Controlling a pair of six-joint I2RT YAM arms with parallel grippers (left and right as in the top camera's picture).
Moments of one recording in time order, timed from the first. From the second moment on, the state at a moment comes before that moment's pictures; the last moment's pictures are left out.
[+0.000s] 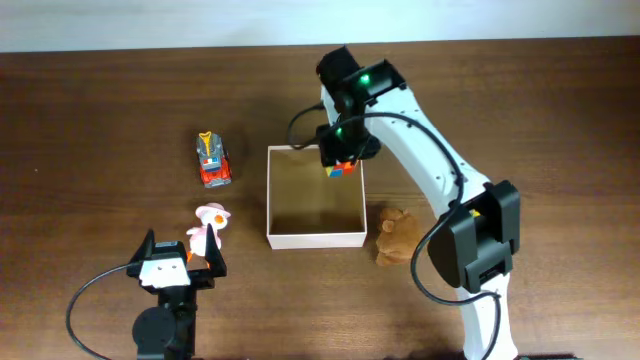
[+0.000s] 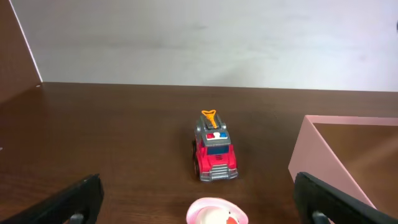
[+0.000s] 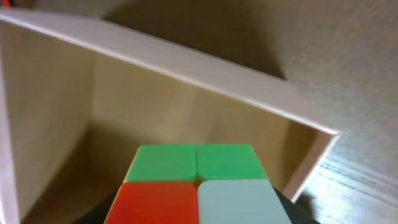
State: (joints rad) left arm -0.02 0.02 0.02 -0.07 -0.10 -0.02; right arm 0.49 2.21 2.09 -1.32 -0.16 0.21
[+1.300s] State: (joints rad) left arm -0.02 0.02 0.02 -0.07 -0.10 -0.02; right arm 0.49 2.21 1.98 -1.22 -0.13 0.23
